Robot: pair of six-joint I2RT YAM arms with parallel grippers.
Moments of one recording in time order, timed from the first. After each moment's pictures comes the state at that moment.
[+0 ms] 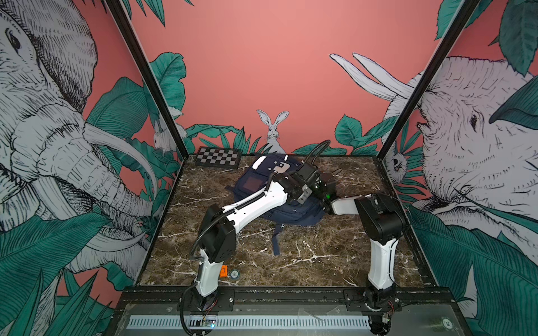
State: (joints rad) left arm -0.92 1.95 1.84 -0.82 -0.36 -0.05; right arm 0.40 1.99 1.02 0.67 -0.44 1.37
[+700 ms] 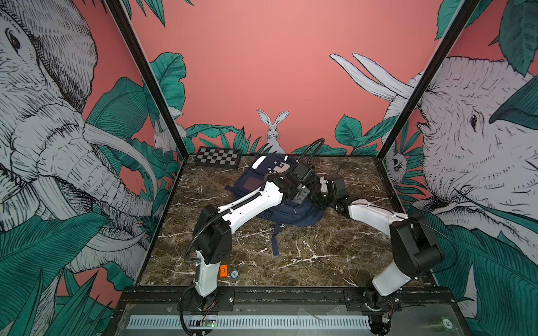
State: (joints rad) left arm -0.90 1.92 1.76 -0.77 -0.27 -0.05; right arm 0.40 1.56 0.91 -0.09 -0.31 0.90
